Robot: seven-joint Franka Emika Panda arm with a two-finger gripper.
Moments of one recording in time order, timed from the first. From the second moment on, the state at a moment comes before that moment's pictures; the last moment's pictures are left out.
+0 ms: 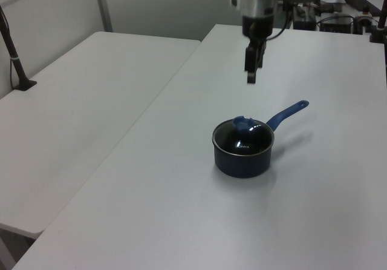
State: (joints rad) arm 0.31 0.22 -0.01 -1.56 0.01 1.79 0.18
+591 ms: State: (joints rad) arm 0.41 0.40 -0.02 -1.48 0.03 1.87 0.23
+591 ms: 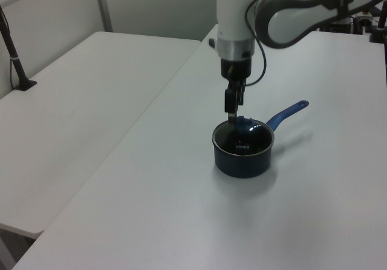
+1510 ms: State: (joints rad) arm 0.42 0.42 -0.02 -1.49 0.00 1.87 0.22
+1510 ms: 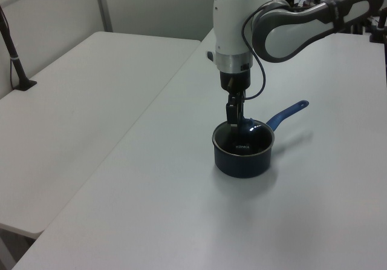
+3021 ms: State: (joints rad) arm 0.42 0.41 -0.02 -1.51 0.00 1.82 0.18
